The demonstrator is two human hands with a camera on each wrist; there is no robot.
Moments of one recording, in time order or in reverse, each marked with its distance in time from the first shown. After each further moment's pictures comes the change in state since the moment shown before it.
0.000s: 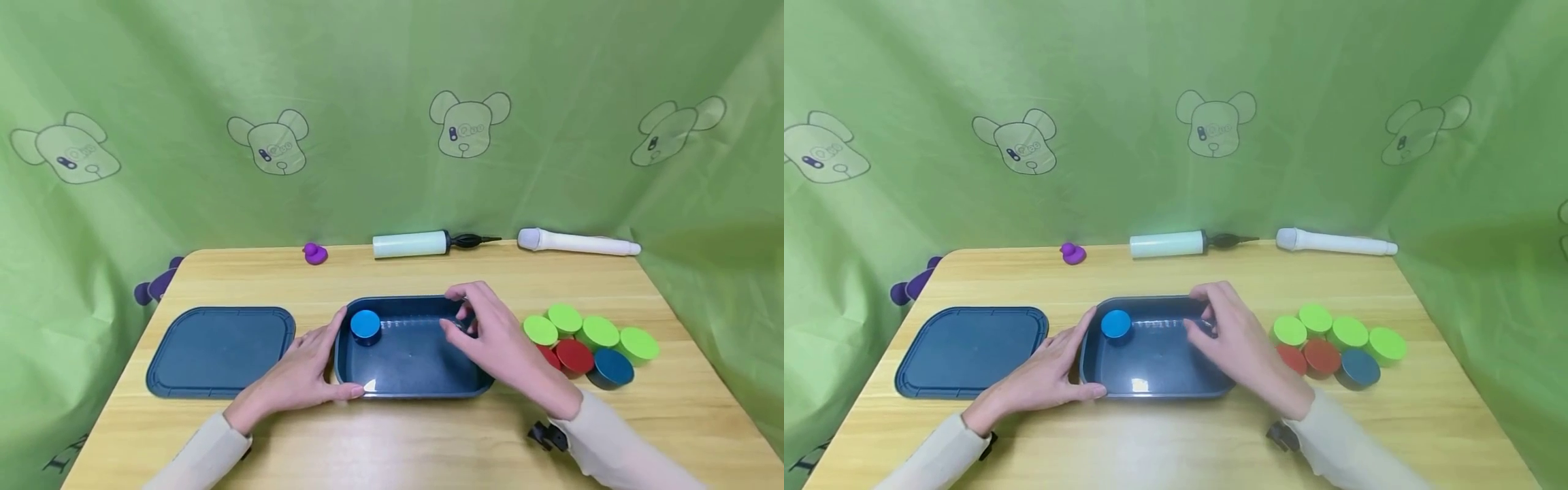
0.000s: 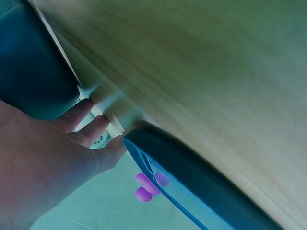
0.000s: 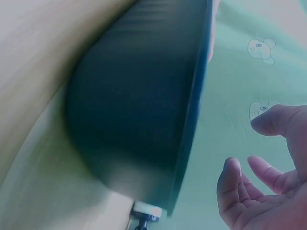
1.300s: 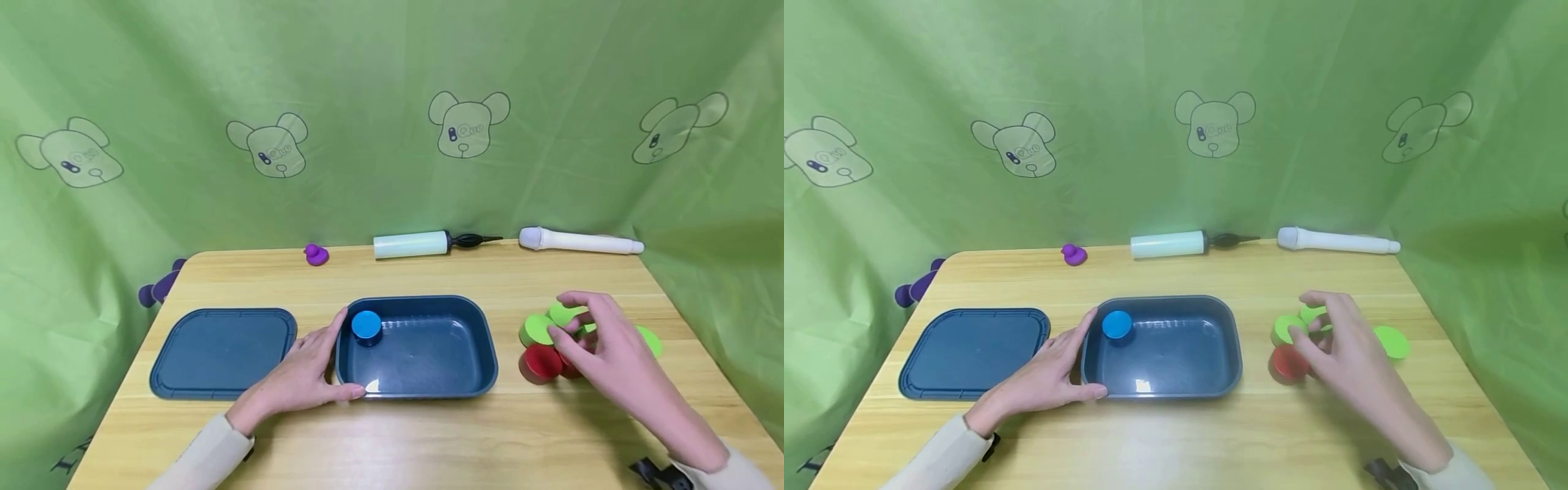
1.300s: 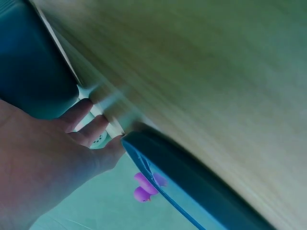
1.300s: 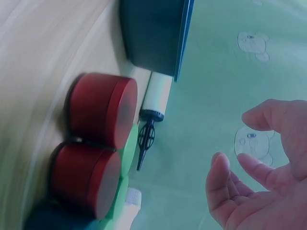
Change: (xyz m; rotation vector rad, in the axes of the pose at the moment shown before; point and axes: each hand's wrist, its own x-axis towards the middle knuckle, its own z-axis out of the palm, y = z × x) left_hand 0.000 0.001 0.000 -0.012 -0.017 -0.013; right_hand -0.072 0.060 -0.091 -0.102 0.150 0.131
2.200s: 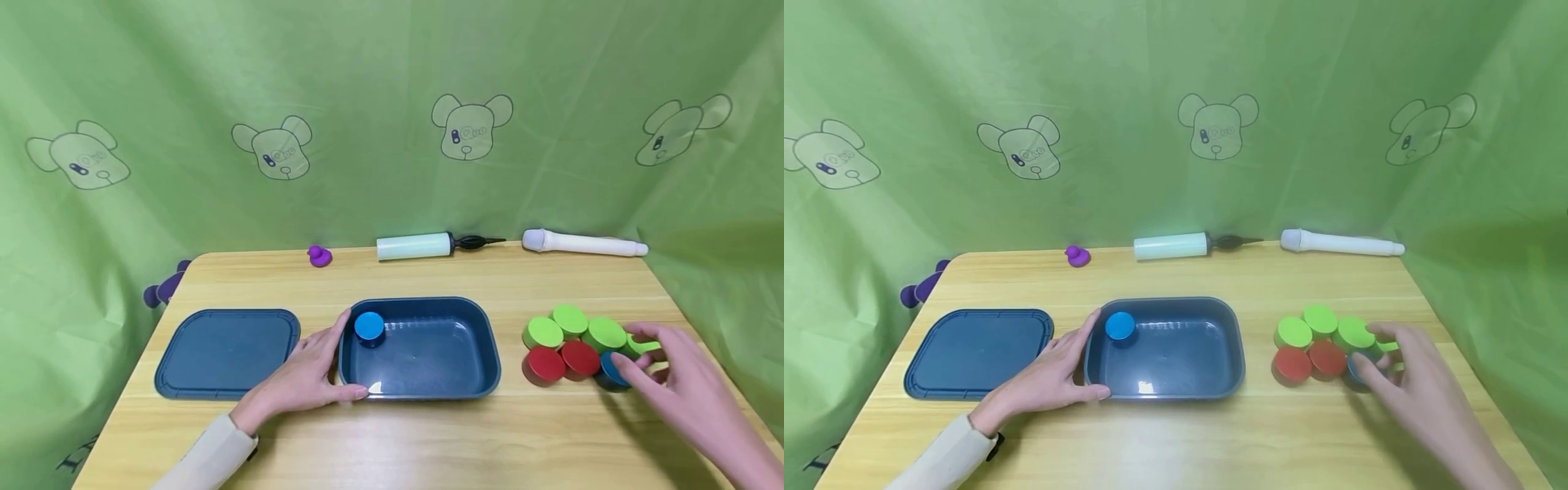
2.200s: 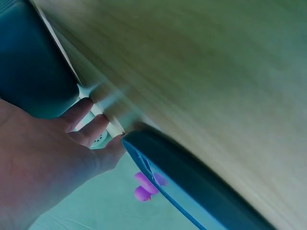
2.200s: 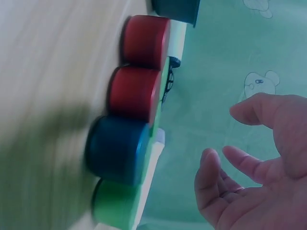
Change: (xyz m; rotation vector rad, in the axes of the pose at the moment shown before) left_hand 0.001 0.000 0.000 0.004 -0.007 -0.012; right_hand -0.043 0.061 -0.031 -0.044 0.042 0.100
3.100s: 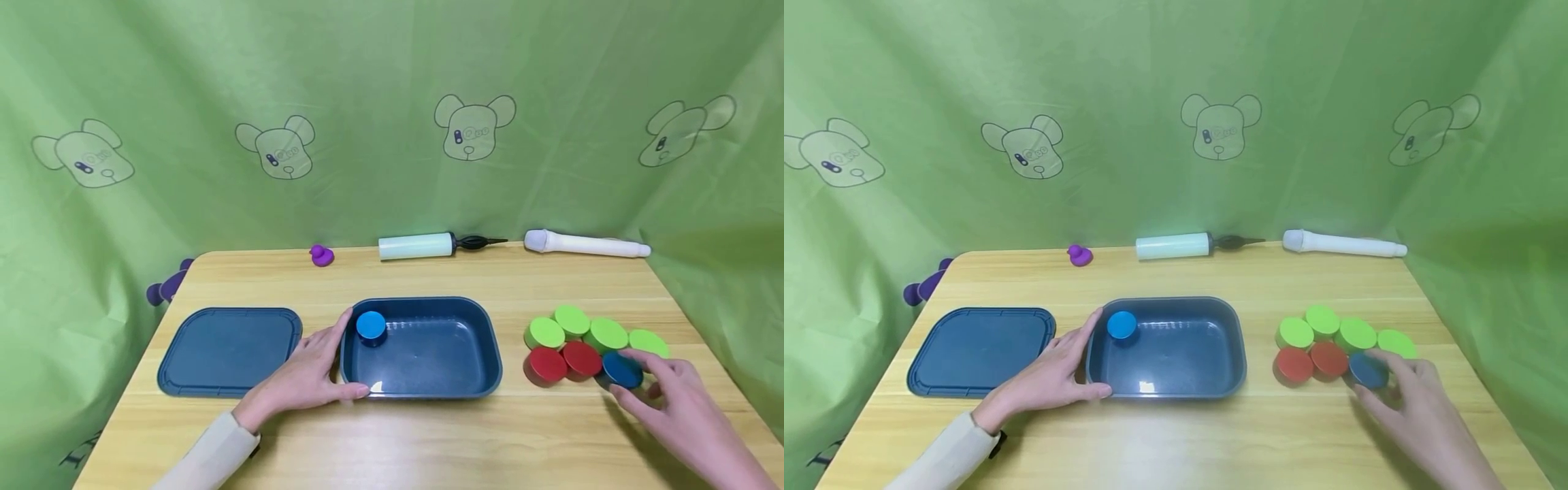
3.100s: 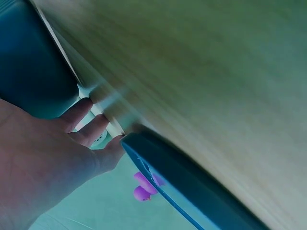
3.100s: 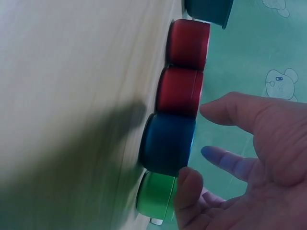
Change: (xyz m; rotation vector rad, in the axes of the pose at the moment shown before) left_hand 0.000 -0.001 0.000 -0.009 0.006 0.004; right_hand -0.018 0.029 0.018 -0.221 -0.180 0.148
